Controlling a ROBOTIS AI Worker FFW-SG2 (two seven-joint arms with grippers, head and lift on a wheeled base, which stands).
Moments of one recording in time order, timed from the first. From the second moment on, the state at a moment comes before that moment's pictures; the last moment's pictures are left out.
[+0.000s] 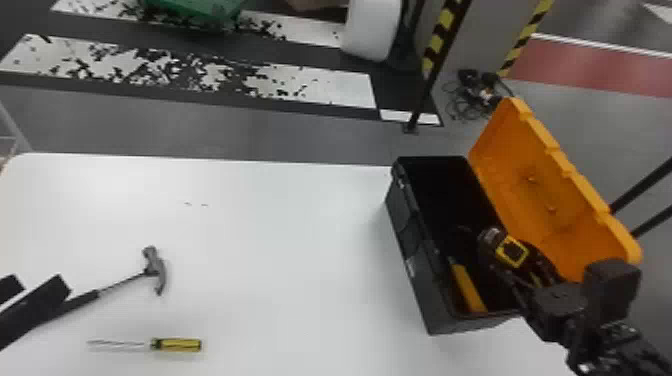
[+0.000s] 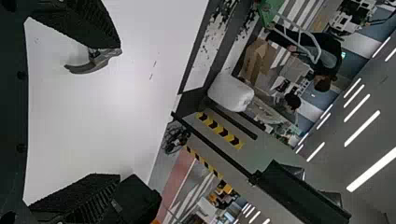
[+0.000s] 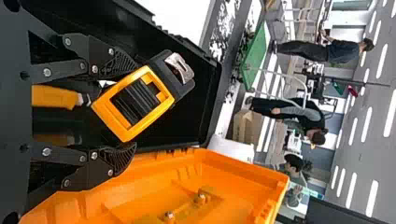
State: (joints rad) left arm 0.59 0.07 0.55 -2.17 0.53 0.75 -0.79; right arm 0.69 -0.32 -0.36 -2.04 -0.16 0.22 0.28
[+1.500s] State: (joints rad) left arm 0.59 0.03 0.48 -2.14 0.48 0.76 -0.76; right arm 0.79 -0.17 -0.22 -2.12 -0.48 -0.10 0.47
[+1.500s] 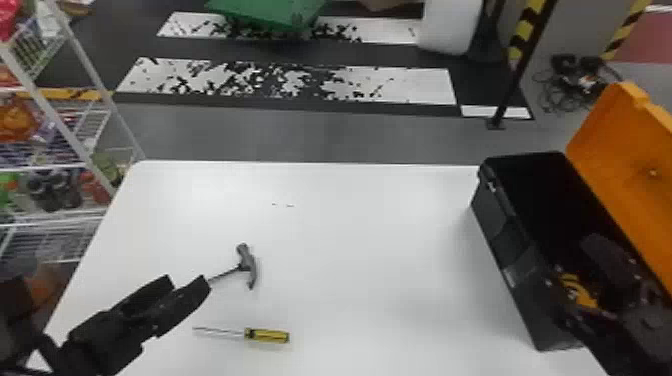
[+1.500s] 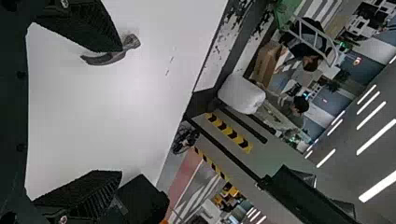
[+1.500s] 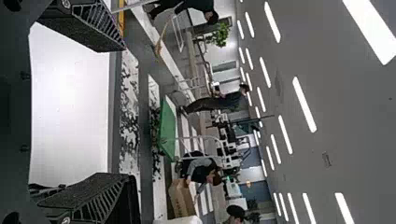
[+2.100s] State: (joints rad) left arm 0.60 0.02 0.48 -2.12 0.32 0.63 -0.75; right arm 0.77 -0.15 -0.18 -2.07 -0.50 -0.18 0.45
